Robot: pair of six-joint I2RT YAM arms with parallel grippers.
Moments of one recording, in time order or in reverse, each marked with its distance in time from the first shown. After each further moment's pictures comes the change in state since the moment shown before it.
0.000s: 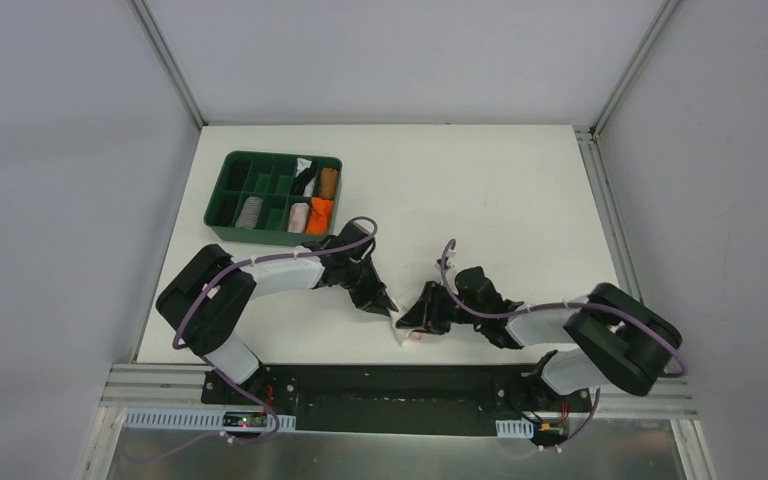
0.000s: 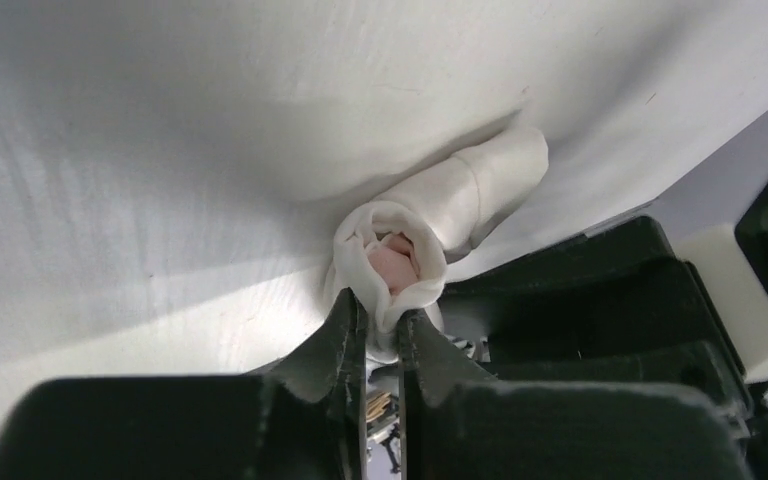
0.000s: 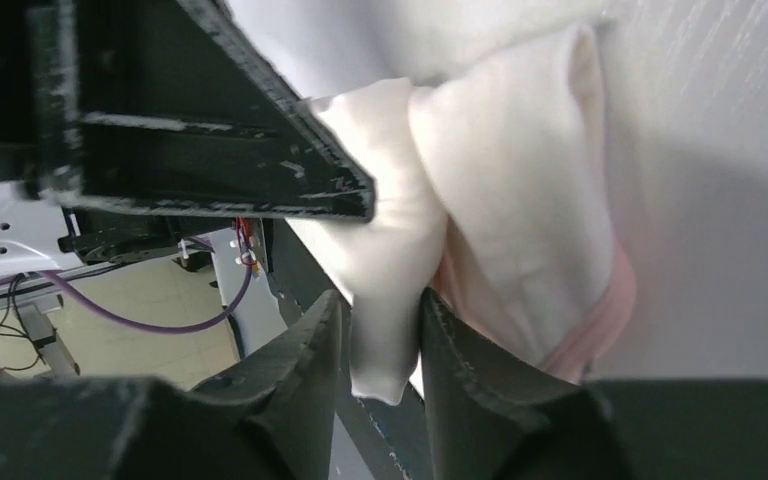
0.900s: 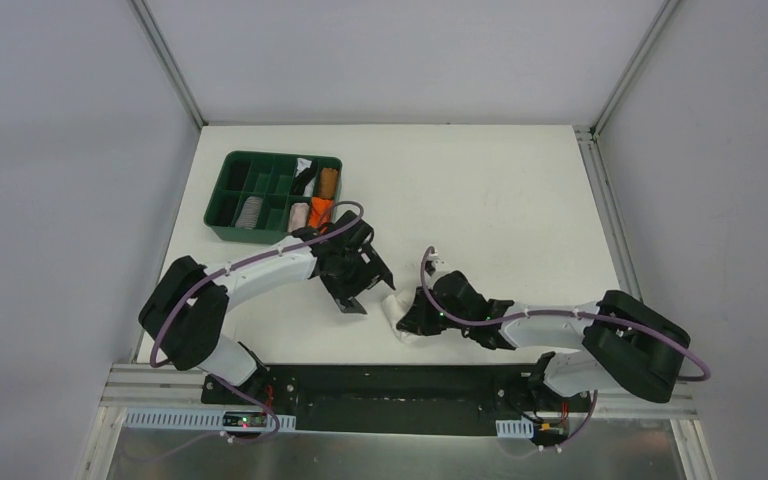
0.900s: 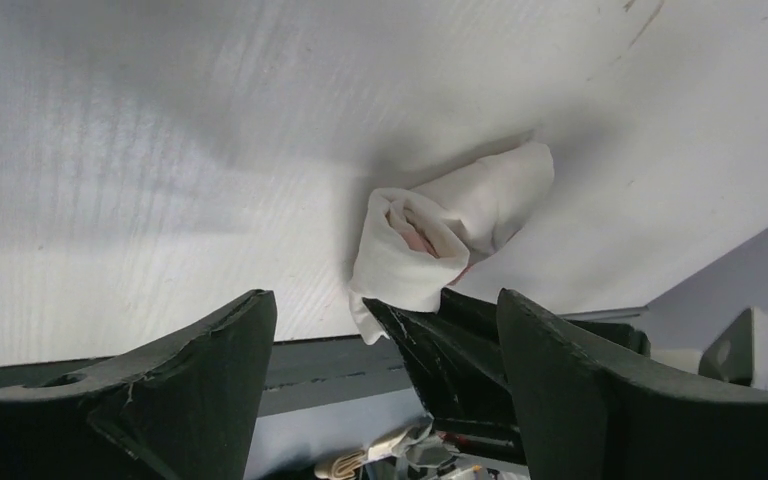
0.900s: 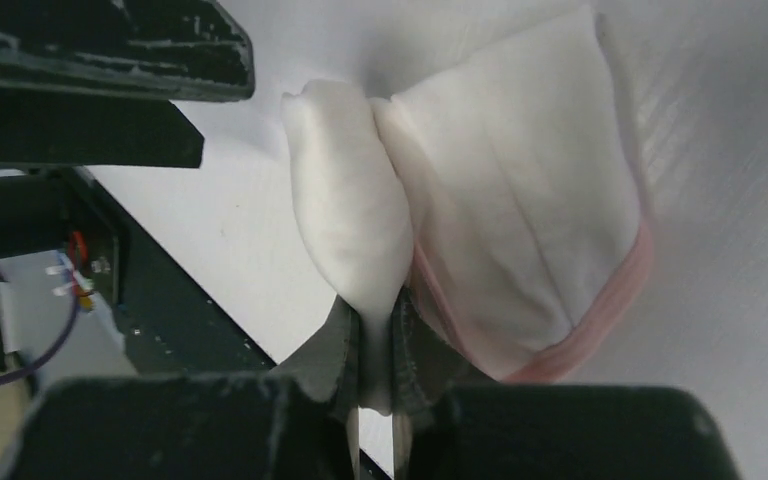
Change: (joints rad) left arm -0.010 -0.085 0.167 -0.385 -0.249 -0.061; right arm 0.221 -0.139 0.155 -0.445 0.422 -0.292
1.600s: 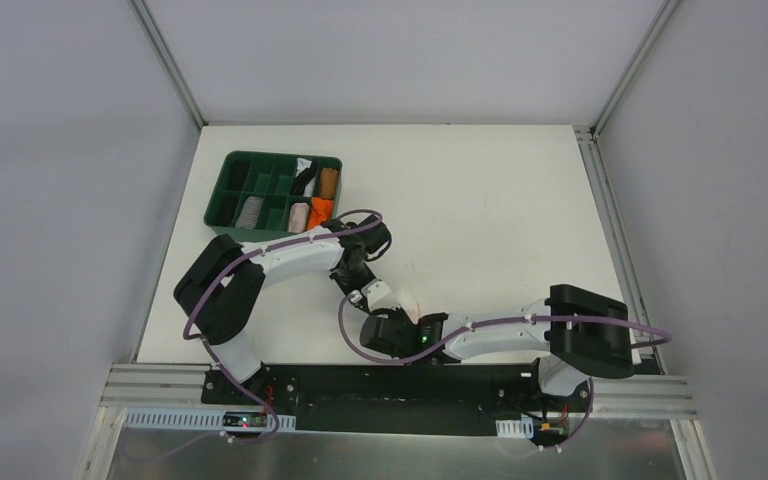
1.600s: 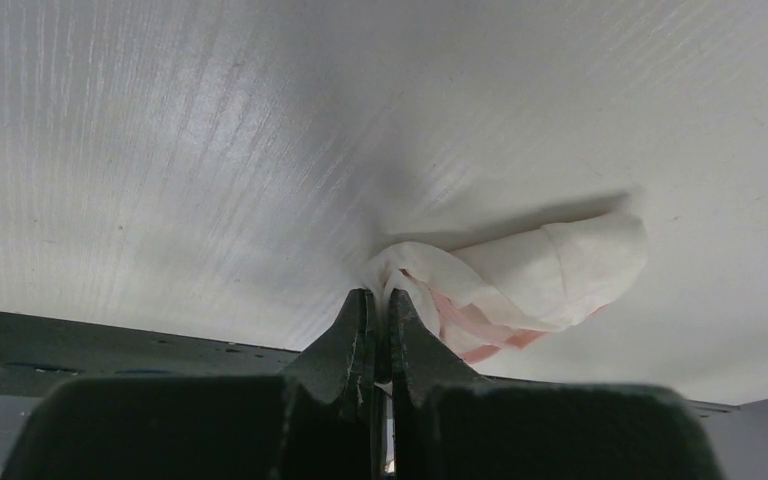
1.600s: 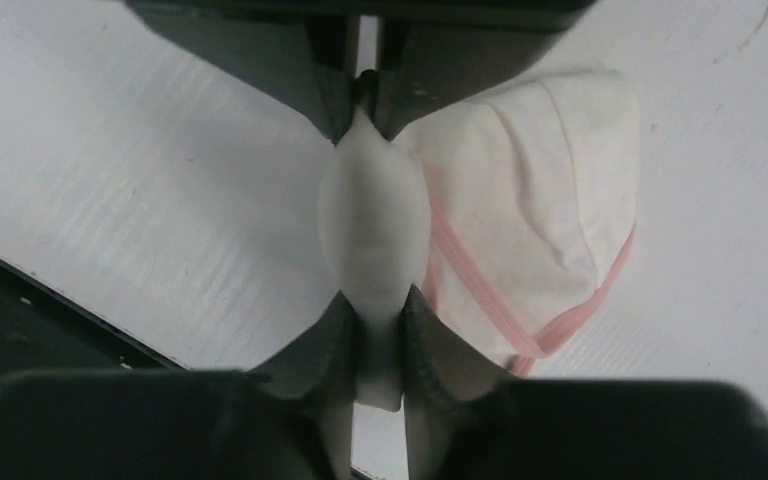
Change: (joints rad) left arm -0.044 0.188 0.116 -0.183 -0.043 -0.039; right arm 0.387 0.256 0.429 -0.522 0.551 -0.269
